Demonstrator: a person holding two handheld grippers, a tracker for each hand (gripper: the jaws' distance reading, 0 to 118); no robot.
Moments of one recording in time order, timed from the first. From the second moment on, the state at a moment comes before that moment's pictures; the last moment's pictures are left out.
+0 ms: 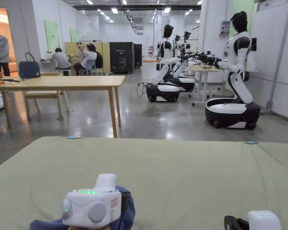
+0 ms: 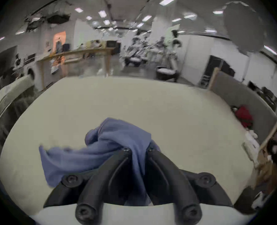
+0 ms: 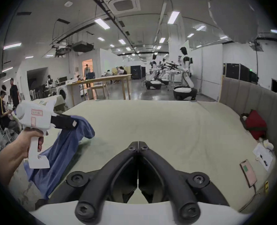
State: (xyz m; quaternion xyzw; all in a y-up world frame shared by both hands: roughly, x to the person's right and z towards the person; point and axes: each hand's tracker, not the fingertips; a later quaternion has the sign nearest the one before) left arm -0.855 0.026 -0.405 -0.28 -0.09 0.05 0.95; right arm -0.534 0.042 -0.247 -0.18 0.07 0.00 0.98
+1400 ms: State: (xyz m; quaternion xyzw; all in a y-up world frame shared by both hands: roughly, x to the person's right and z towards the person) left arm -0.898 0.024 -0.230 -0.25 0.03 -0.02 0.97; right arm -0.477 0.046 -0.235 -0.16 0.05 -0.01 0.99
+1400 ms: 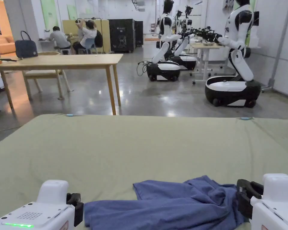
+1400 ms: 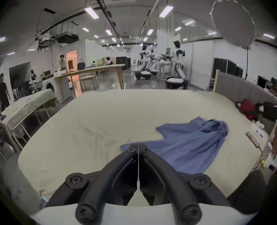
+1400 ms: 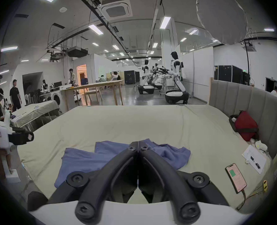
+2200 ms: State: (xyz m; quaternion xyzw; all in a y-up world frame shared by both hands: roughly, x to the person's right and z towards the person) left arm -0.930 -0.137 -0.459 -0.47 0.05 0.01 0.88; right arm -0.361 0.000 -0.321 -0.25 -0.08 0.02 0.96
